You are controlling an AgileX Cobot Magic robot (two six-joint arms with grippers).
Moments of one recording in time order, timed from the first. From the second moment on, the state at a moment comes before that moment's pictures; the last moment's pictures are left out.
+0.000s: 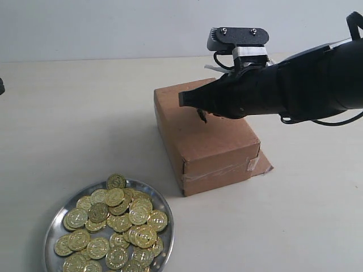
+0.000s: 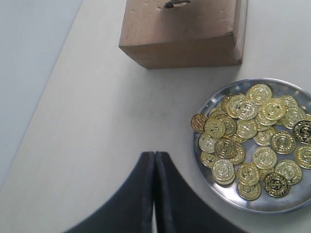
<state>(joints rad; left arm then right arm) -0.80 0.89 -0.99 0.16 1.00 0.49 0.62 1.69 -0.89 1.67 -0.08 -1.29</state>
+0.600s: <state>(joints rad) -0.80 0.89 -0.99 0.16 1.00 0.49 0.62 1.69 -0.89 1.68 -0.04 -1.29</state>
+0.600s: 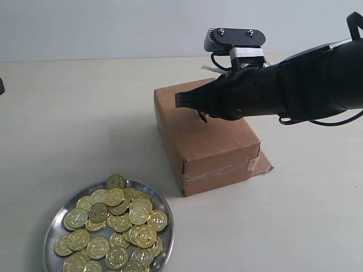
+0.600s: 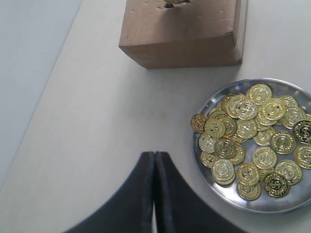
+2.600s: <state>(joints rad) -0.80 0.49 0.00 -0.02 -0.21 -0.11 0.62 0.13 0.00 1.65 -0.16 -1.41</state>
